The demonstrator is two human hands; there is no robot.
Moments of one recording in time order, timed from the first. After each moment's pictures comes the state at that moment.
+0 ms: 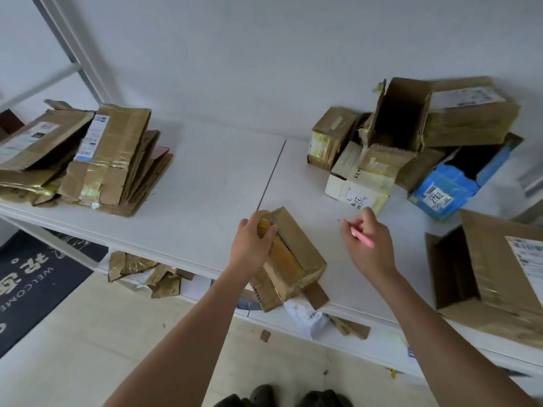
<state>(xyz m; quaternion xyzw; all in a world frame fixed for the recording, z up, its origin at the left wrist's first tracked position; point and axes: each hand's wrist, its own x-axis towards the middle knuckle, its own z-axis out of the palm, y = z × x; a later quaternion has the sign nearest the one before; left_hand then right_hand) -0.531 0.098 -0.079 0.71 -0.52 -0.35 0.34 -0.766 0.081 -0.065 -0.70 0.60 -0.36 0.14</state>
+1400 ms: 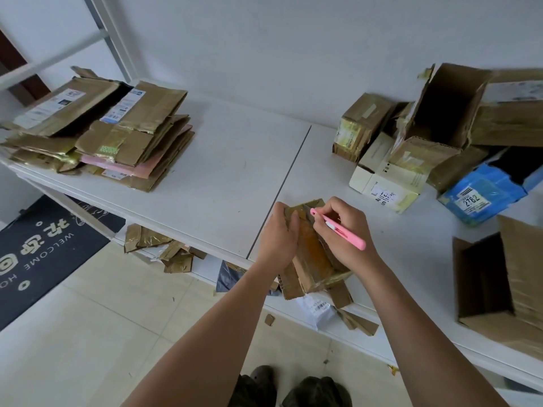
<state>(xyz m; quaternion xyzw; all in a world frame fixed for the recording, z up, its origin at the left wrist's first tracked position) -0.556 0.105 -0.080 0.70 -0.49 -0.35 0.37 -0.694 0.084 -0.048 -0.74 0.47 -0.37 0.31</state>
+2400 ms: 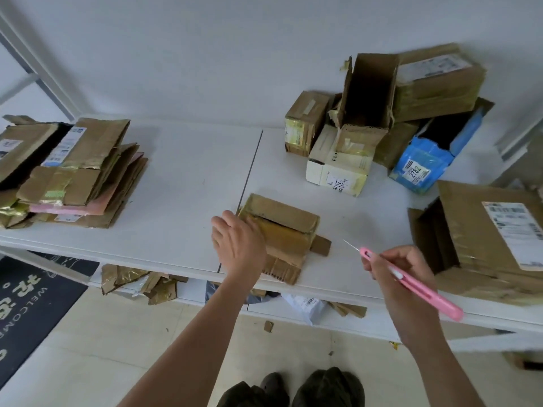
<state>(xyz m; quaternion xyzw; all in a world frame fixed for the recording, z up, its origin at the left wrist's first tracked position) -0.571 0.109 -0.061 0.83 -0.48 -0.16 0.24 -0.797 0.199 -0.041 -0.46 0.55 -0.59 0.37</state>
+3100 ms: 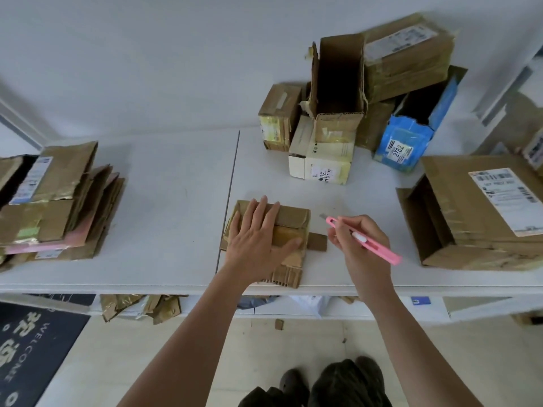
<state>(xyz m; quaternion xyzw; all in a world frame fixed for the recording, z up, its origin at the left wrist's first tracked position) -0.573 0.093 -0.064 0.59 -0.80 -0.13 0.04 -0.764 0.151 -0.063 -0.41 0.55 -0.62 0.38</state>
